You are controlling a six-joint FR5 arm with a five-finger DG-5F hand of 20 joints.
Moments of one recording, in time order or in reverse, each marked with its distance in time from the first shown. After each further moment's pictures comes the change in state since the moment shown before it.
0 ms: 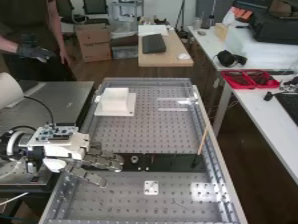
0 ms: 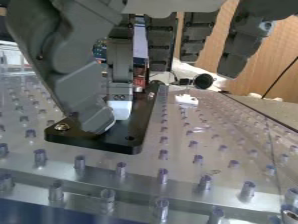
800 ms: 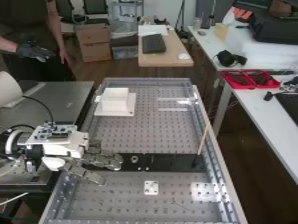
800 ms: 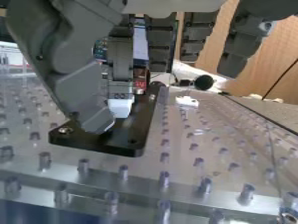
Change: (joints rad) arm -0.001 0.011 -0.008 0.000 -0.003 -0.002
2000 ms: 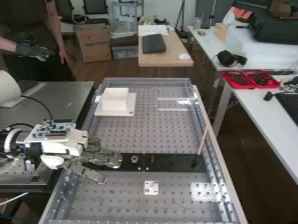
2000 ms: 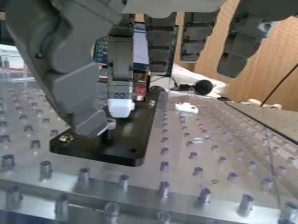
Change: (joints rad) arm 0.001 0.014 -0.014 0.023 0.000 0.003
